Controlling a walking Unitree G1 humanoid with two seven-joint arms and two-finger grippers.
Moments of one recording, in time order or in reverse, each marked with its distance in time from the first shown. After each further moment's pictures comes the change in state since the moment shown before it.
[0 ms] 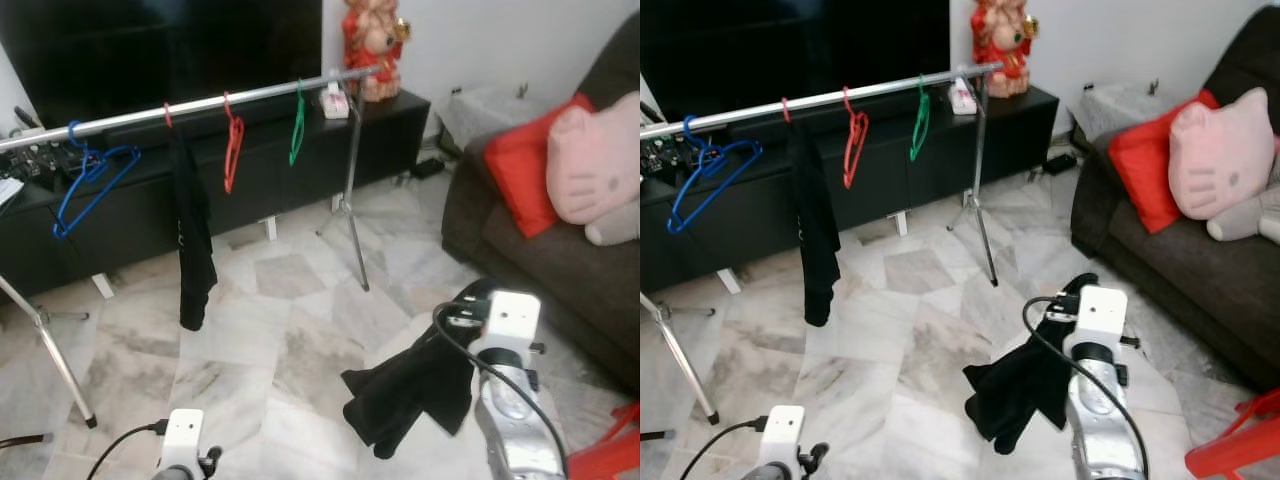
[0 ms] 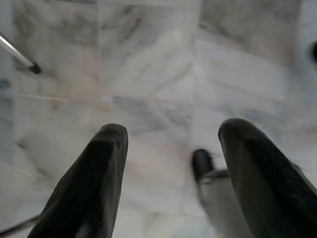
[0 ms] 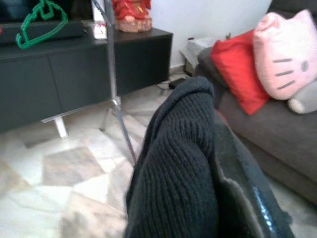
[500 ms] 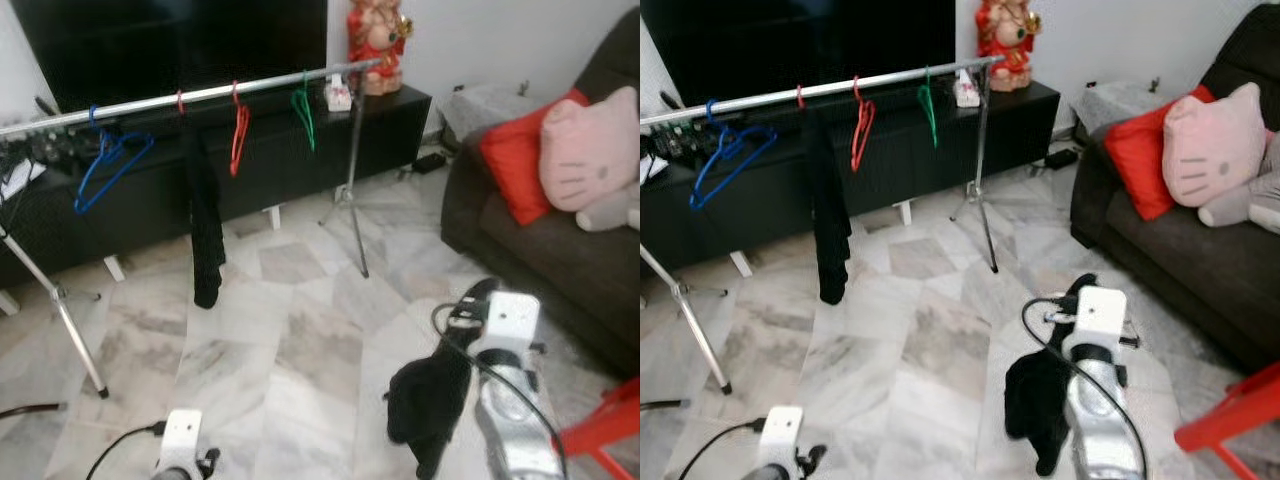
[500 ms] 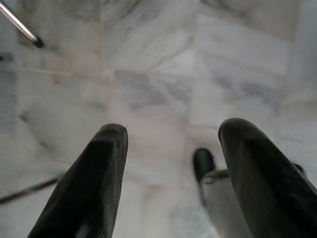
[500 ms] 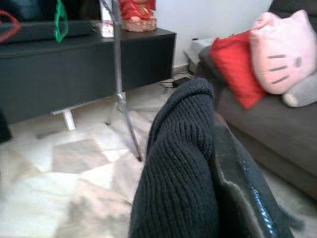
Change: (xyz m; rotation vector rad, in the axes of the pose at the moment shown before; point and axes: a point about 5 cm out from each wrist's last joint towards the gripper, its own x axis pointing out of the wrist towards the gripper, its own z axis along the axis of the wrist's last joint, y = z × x) left arm 0.000 0.000 -0.001 -0.001 0.002 0.002; right arm -0.001 0.003 0.000 -0.010 -0.005 0.014
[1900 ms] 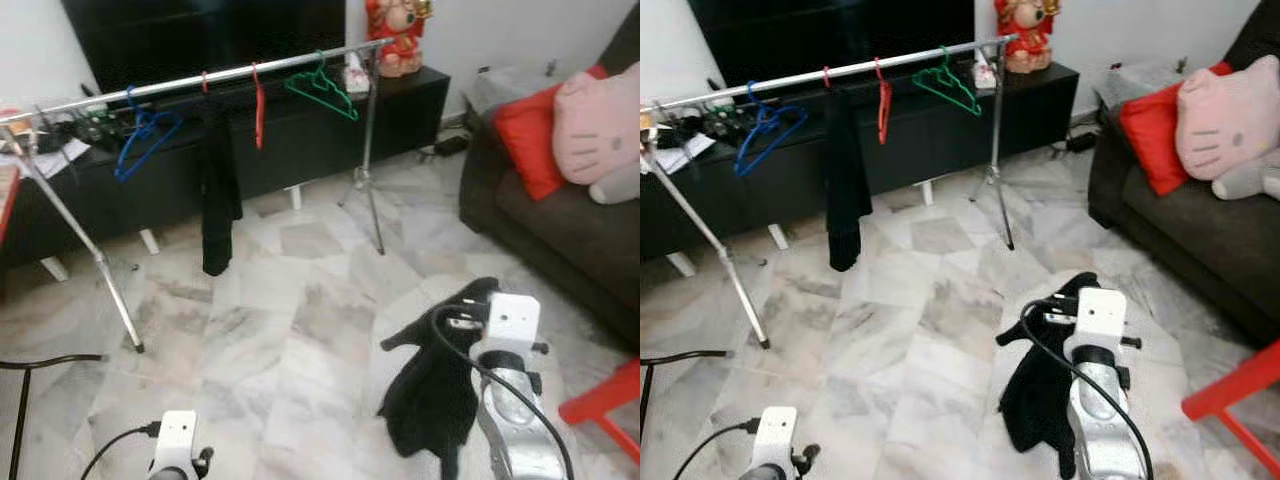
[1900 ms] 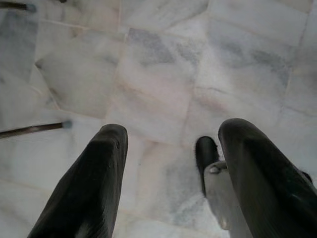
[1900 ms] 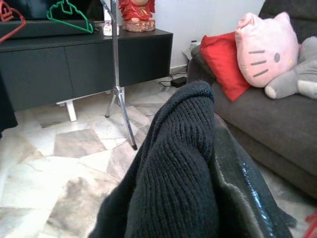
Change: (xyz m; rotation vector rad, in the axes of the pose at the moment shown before) left arm 0.002 -0.007 0.007 -0.016 -0.019 0.018; right arm -0.004 -0.026 -0.001 -0.040 -0.006 -0.073
